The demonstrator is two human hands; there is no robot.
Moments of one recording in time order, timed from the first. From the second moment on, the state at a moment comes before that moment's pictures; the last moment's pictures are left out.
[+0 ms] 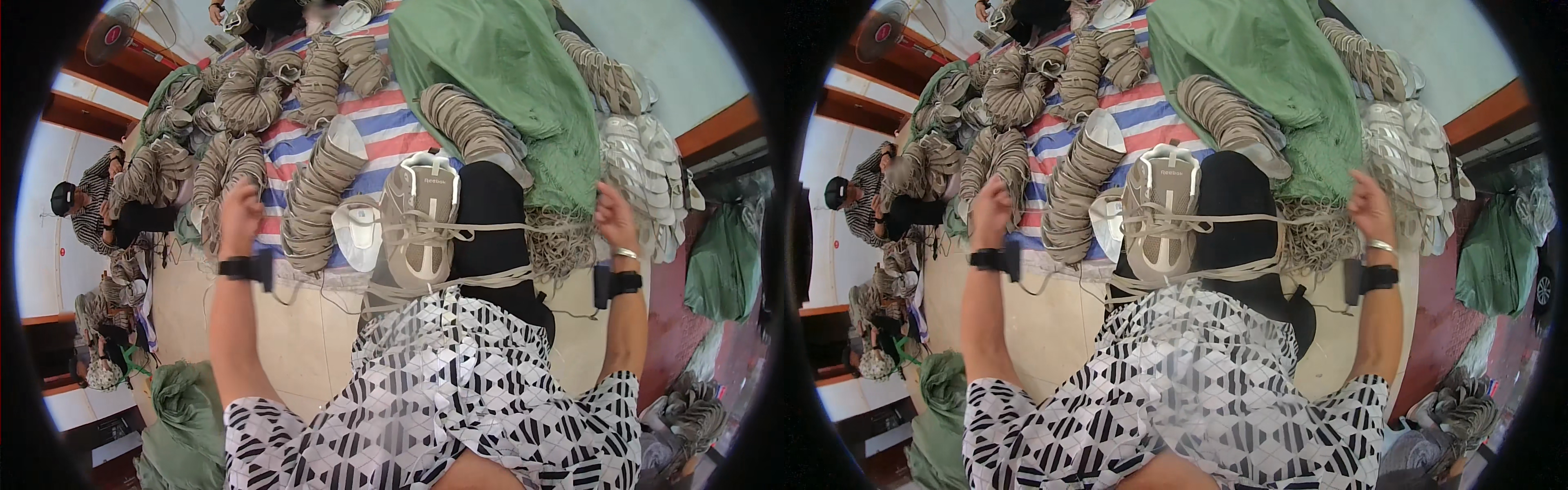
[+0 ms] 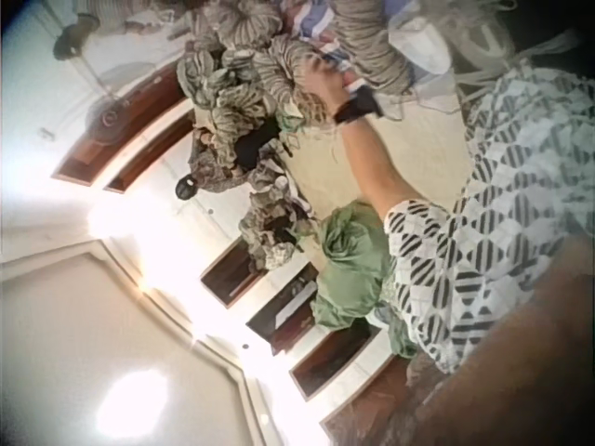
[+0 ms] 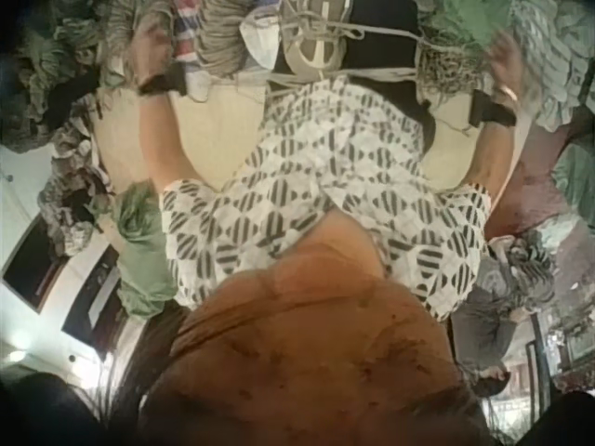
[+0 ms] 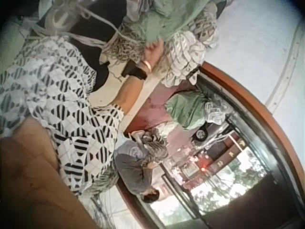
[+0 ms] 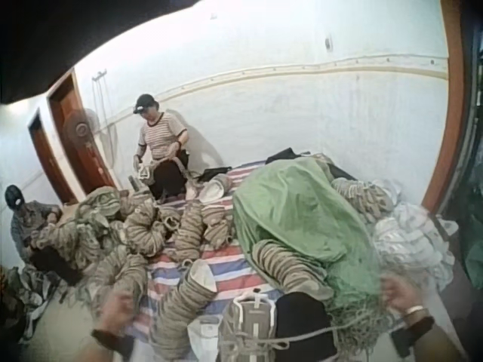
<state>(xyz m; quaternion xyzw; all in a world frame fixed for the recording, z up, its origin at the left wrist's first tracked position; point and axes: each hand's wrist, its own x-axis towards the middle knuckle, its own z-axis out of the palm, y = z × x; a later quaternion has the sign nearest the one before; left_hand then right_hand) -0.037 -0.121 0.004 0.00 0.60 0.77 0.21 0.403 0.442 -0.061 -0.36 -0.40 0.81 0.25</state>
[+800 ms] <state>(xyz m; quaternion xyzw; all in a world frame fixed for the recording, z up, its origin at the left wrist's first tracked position) 0.135 0.048 0.016 0.34 0.73 0.45 0.38 0.269 0.282 -0.013 -0.17 -0.61 0.78 -0.04</state>
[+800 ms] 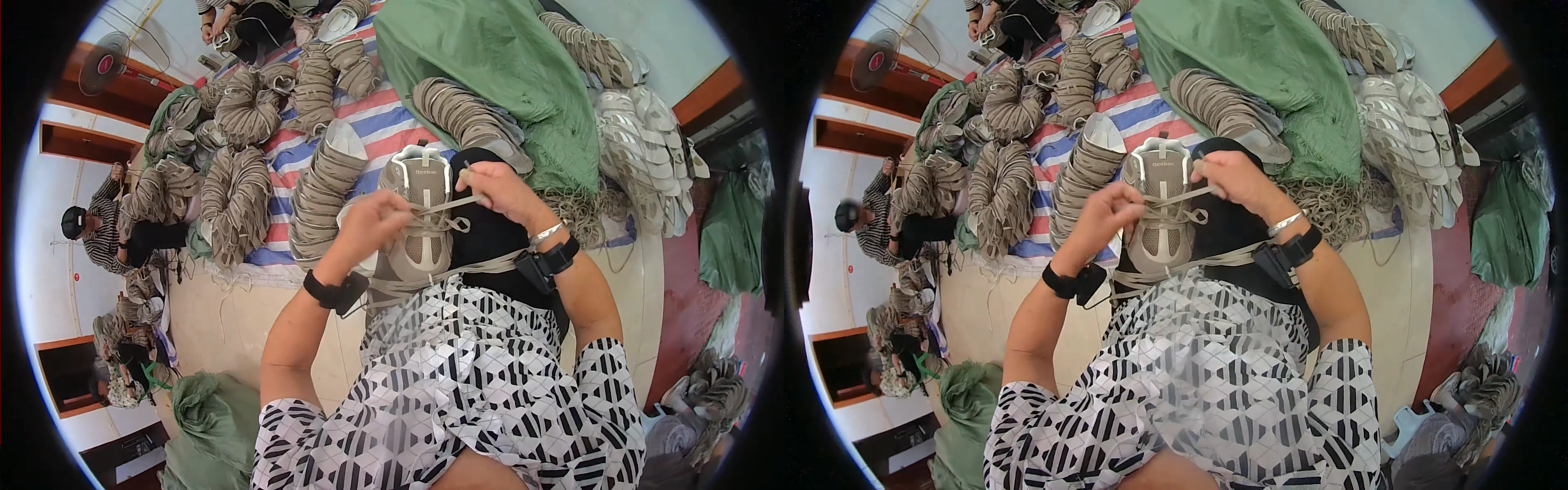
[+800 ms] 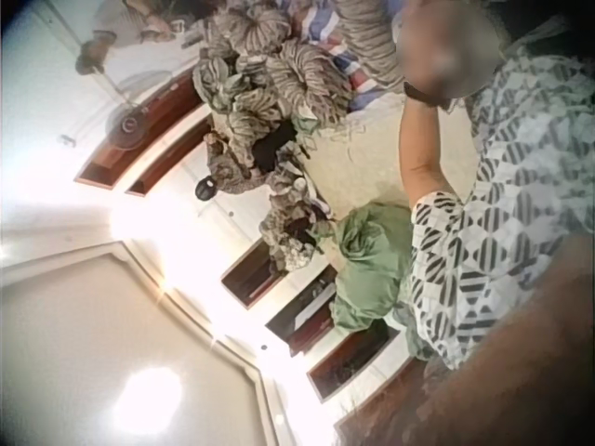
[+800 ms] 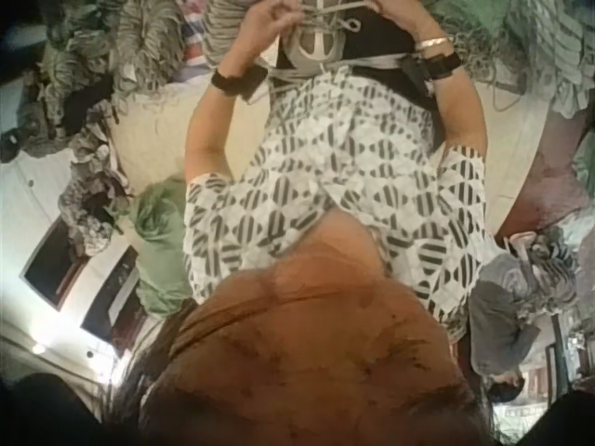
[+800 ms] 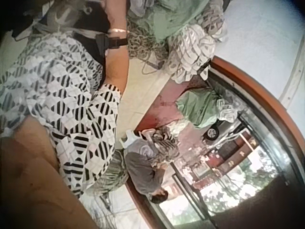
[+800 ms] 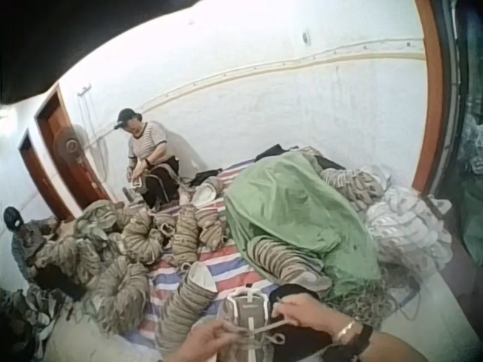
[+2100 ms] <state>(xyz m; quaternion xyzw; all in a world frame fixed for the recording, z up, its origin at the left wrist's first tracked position) 0.144 0.036 -0.052 0.19 0.70 0.63 0.28 0.277 0.210 -0.023 -0.08 -0.88 0.46 0.02</state>
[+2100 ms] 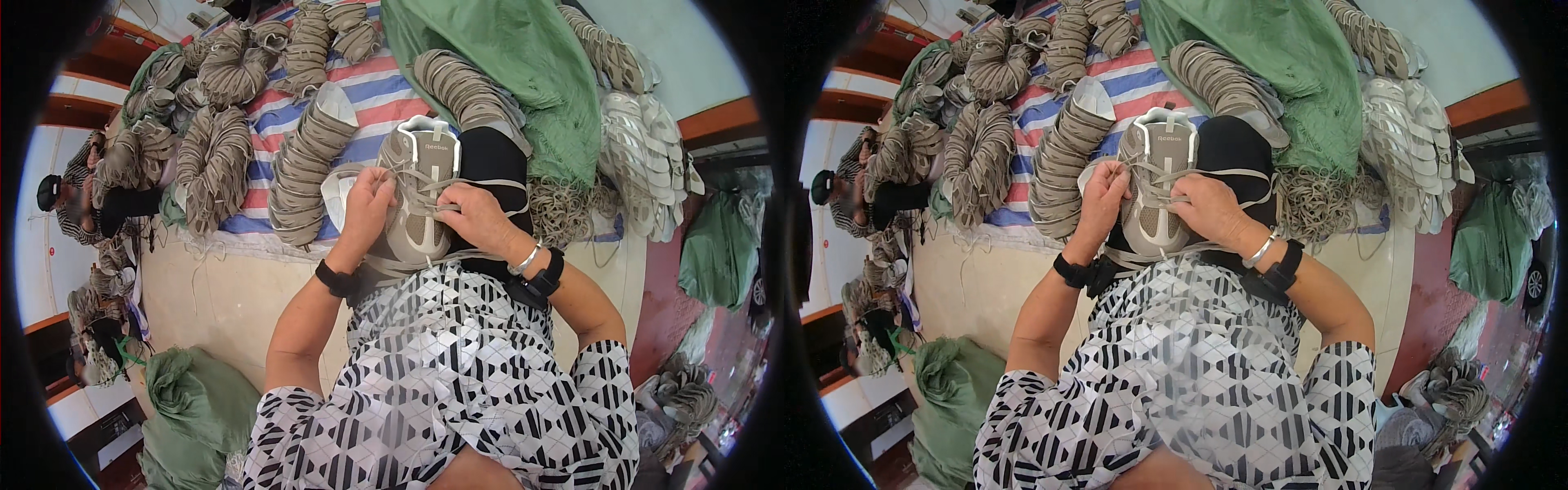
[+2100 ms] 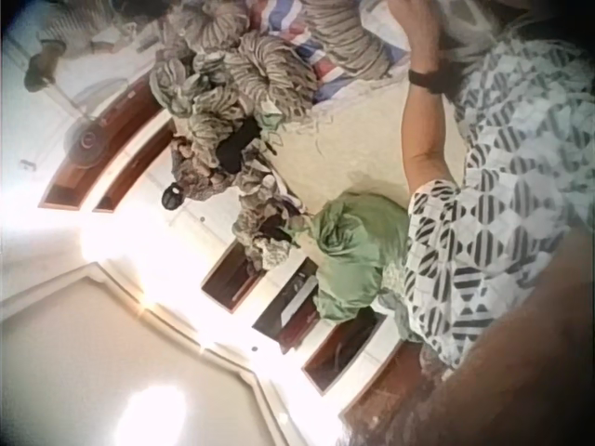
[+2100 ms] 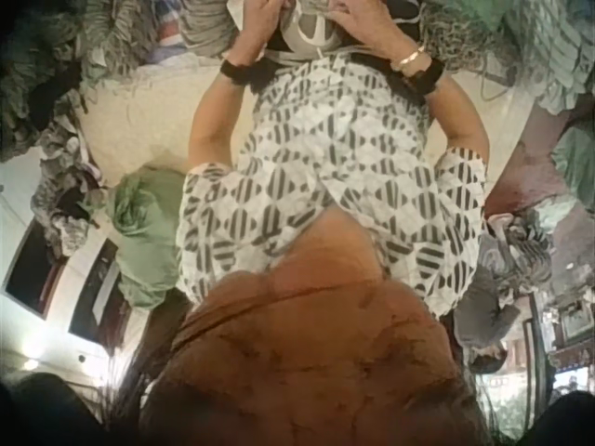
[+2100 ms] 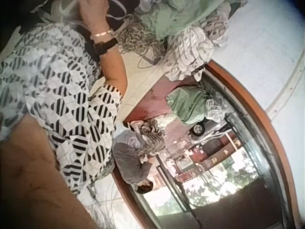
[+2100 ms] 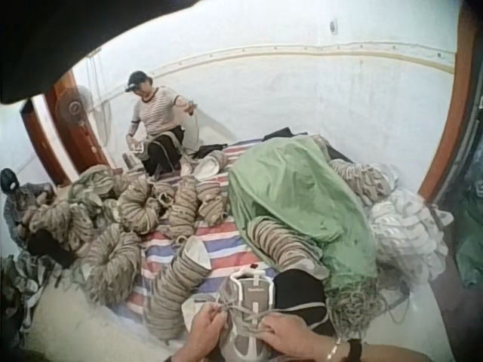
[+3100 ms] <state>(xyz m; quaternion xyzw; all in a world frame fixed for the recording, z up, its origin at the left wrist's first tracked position) 0.062 0.011 -0.010 -0.05 0.42 0.85 0.31 0.274 0.231 -0.005 -0.04 -0.91 0.36 0.21</state>
